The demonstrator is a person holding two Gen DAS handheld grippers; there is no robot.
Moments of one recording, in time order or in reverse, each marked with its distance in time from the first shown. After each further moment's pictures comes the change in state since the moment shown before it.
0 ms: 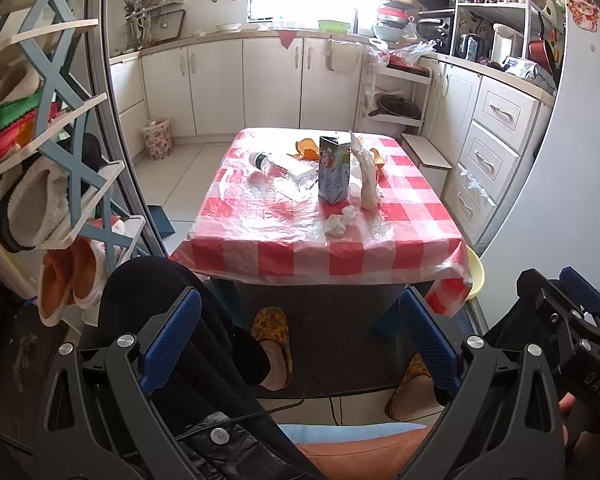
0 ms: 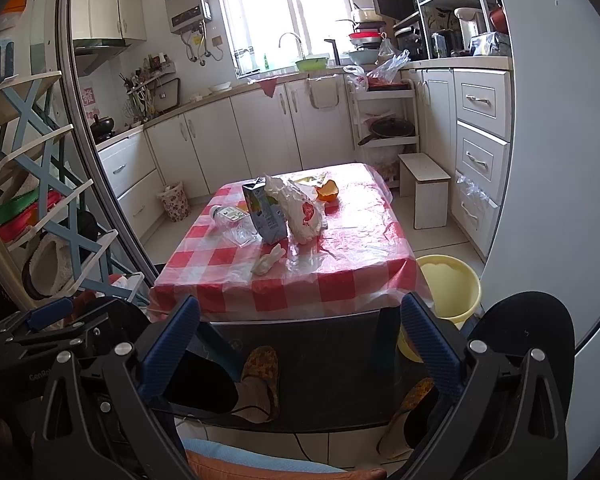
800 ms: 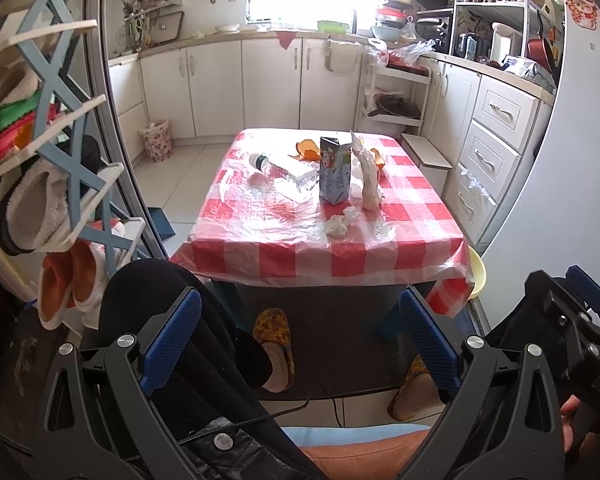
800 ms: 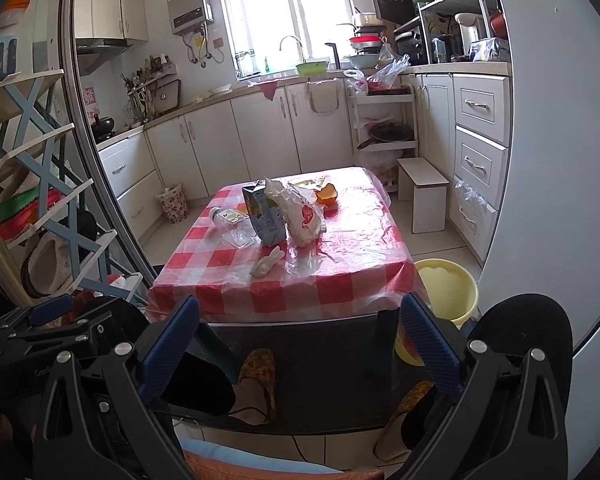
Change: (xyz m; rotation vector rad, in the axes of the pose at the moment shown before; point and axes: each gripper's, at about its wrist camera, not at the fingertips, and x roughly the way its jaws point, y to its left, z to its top) left arm 0.007 0.003 0.002 0.003 0.006 -0.007; right arm -0.004 0.000 0.000 -0.011 -0.007 -0.007
